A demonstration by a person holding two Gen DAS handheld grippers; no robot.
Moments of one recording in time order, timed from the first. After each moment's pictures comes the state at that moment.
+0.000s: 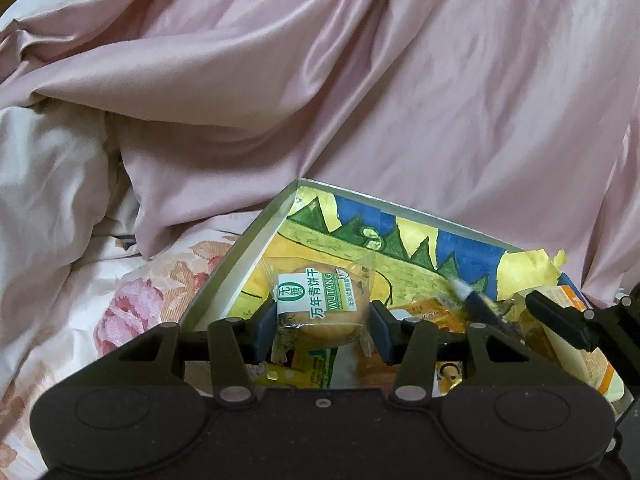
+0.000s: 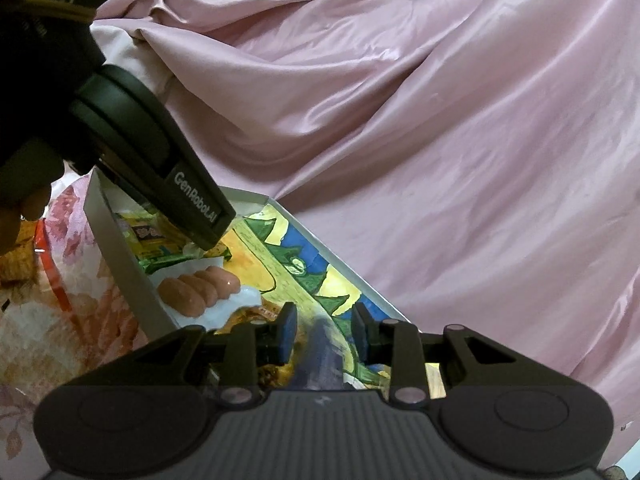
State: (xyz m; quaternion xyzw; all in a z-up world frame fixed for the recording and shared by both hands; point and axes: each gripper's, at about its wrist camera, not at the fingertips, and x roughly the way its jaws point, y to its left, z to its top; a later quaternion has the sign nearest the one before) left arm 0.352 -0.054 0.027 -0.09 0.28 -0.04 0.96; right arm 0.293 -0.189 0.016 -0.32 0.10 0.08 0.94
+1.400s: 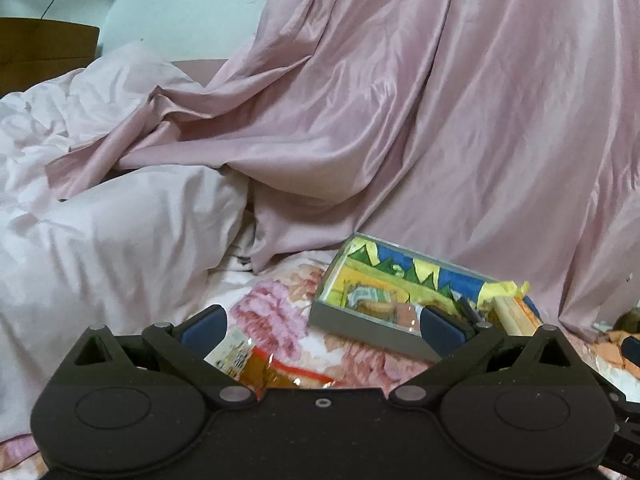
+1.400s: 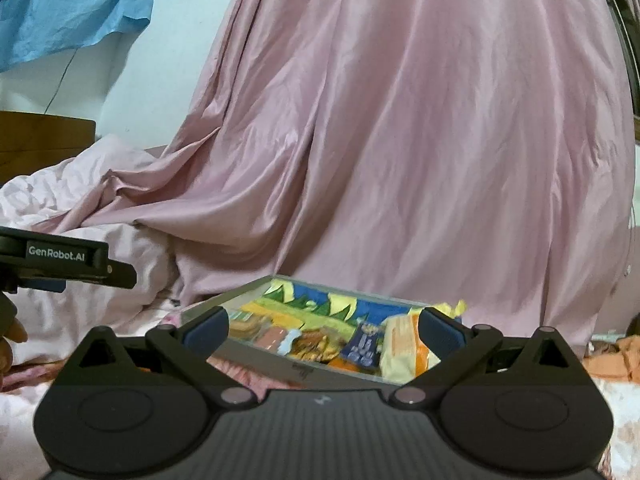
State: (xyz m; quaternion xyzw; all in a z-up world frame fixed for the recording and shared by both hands) left arm 0.146 0.010 0.085 -0.11 0.19 0.01 0.98; right arm 0.123 -0.230 0.080 -0.05 0.07 0.07 0.99
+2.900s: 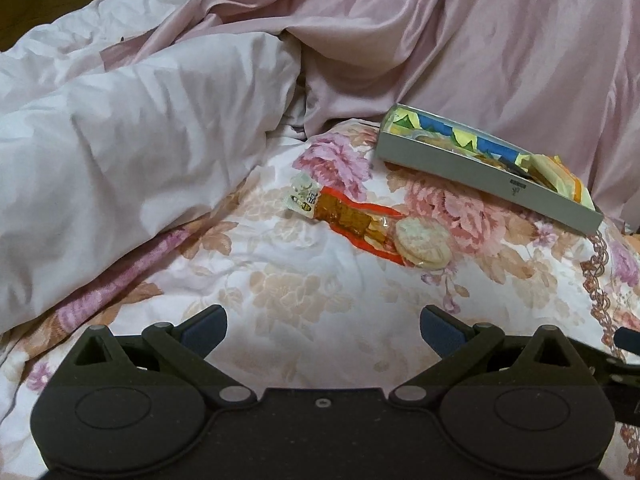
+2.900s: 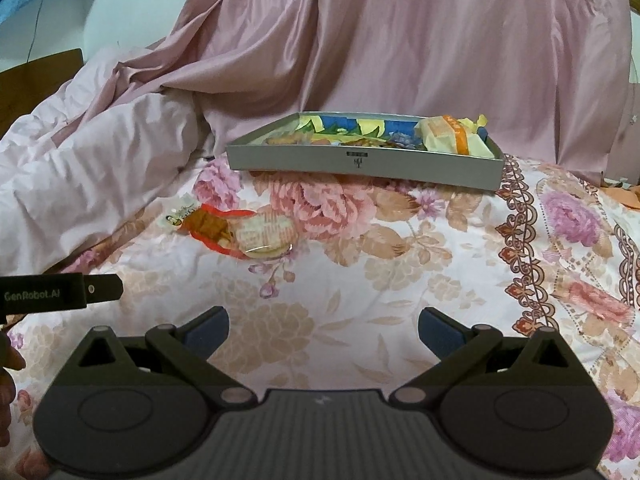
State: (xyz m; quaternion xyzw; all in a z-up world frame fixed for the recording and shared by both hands) left arm 0.078 0.044 -0.003 -0.08 0.32 0.02 0.95; right arm 0.069 -0.200 0.000 0.01 0.28 0.07 0.96
